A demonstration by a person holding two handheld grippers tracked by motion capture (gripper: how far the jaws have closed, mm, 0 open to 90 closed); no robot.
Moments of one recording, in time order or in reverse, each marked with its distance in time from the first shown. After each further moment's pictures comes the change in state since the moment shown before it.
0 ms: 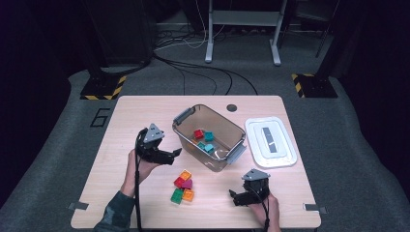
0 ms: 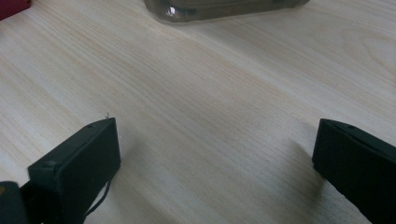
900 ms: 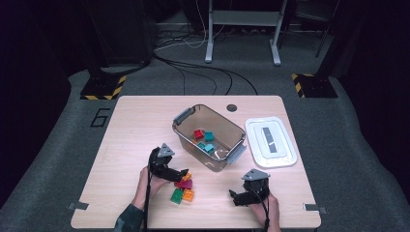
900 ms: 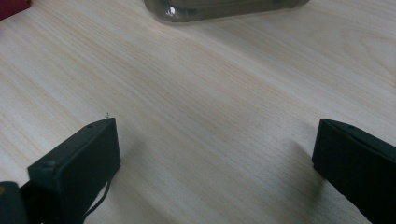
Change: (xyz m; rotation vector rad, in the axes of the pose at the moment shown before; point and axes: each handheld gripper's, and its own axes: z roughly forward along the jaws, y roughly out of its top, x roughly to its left) left arm -0.020 -0.064 0.056 0.150 -0.091 -0.102; right arm 0.000 0.000 0.000 0.000 0.000 0.001
